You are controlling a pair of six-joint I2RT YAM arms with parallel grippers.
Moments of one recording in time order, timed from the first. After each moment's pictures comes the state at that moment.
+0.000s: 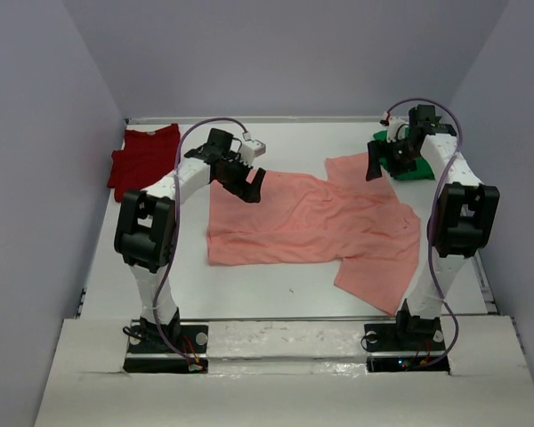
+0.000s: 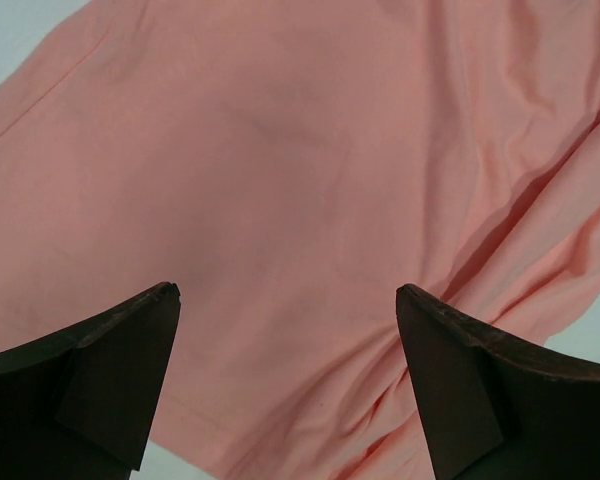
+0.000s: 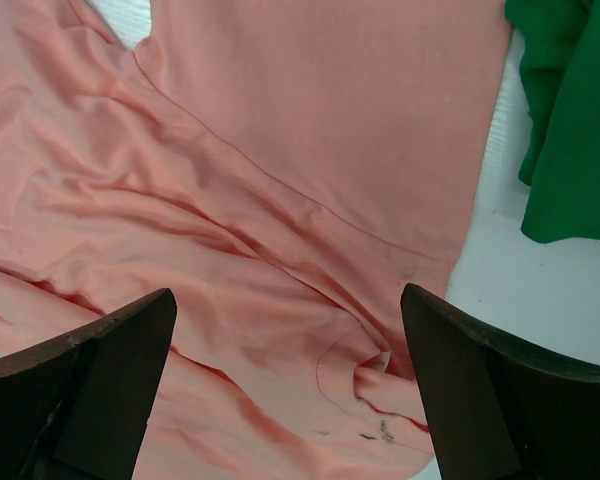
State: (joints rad) left arm -0.32 1.85 1.41 -0.53 0.46 0.25; right arm -0.09 1.95 1.71 -0.89 -0.39 -0.28
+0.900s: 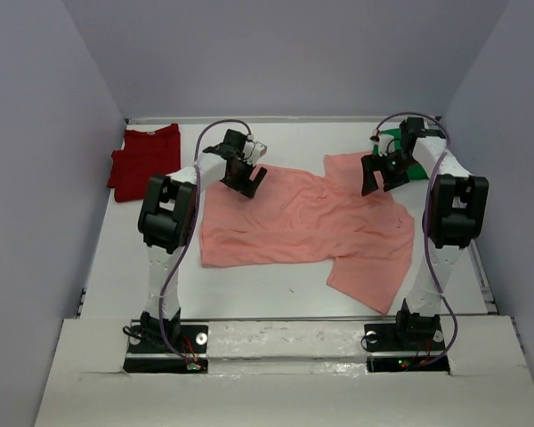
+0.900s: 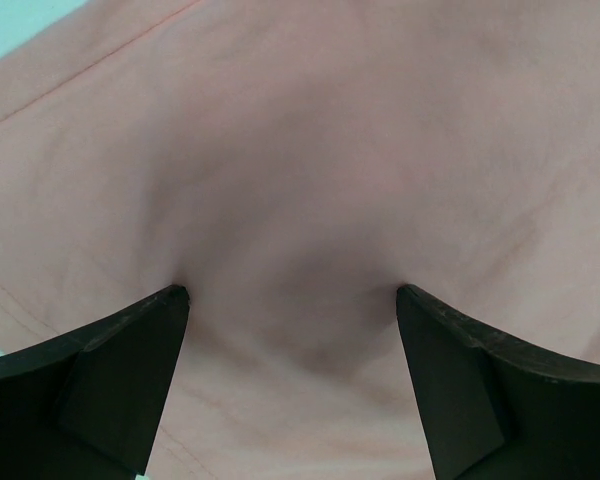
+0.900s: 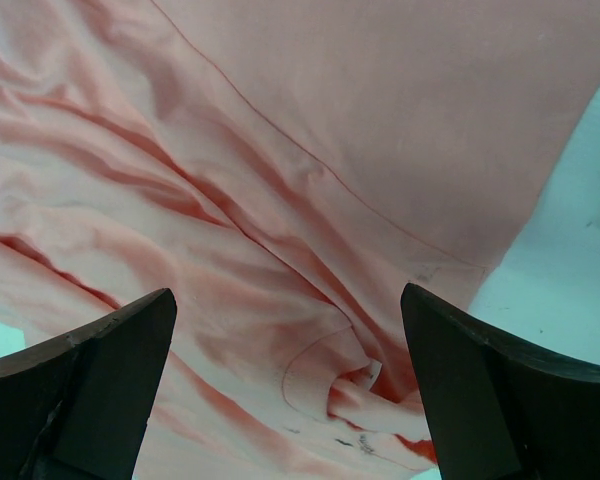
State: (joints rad) left arm -0.36 2.14 1.60 -0.52 0.11 0.21; right arm -0.08 2.08 1.72 -0.97 -0.43 -0.37
